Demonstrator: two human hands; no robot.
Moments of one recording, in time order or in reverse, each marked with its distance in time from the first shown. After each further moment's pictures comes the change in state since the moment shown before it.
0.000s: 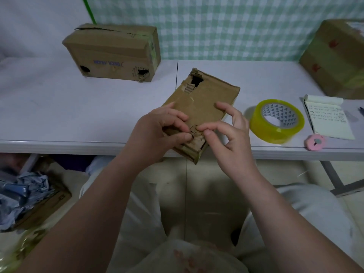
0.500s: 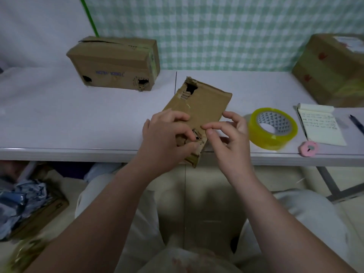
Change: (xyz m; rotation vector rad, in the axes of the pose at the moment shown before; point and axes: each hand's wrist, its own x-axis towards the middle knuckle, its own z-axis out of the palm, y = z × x) left_hand 0.001 0.016 0.014 0.238 0.056 0.016; right_hand 0.005 0.002 0.002 0.096 0.149 0.071
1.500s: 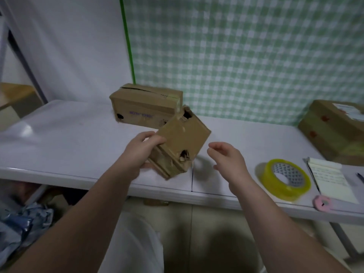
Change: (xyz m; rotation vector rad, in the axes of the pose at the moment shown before) left_hand 0.033 -0.073 -0.089 -0.700 0.103 -0.708; right_hand 0.065 -0.037 0.046 0.077 -0.191 0.401
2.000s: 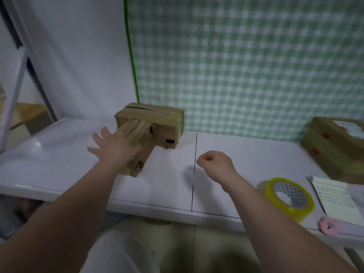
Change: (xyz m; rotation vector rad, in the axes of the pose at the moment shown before) left_hand 0.050 0.024 -0.041 0.907 0.523 0.075; right_hand 0.030 -0.033 0.008 -0.341 -0.141 -0.043
